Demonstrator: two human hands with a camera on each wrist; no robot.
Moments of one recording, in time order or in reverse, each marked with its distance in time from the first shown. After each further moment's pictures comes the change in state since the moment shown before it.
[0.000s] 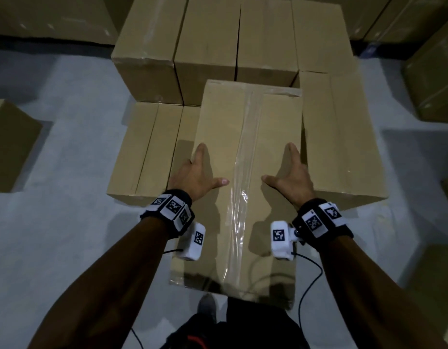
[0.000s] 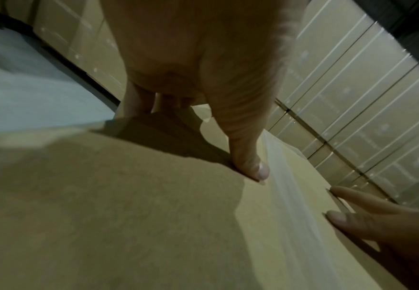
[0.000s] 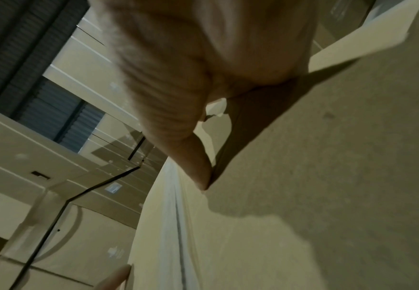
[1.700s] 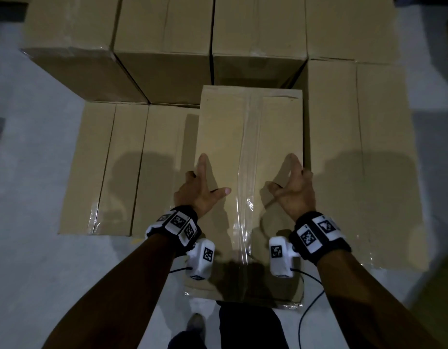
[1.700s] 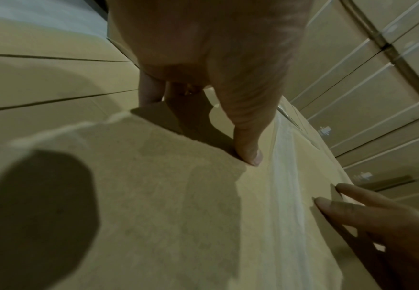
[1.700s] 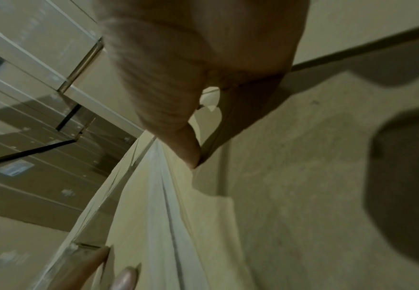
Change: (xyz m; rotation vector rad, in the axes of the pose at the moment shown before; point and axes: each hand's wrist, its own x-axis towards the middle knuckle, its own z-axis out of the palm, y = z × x) left_hand 0.242 0.070 0.086 0.016 -0.200 -0.108; right_hand 0.256 0.049 0.006 -0.129 -0.016 0.113
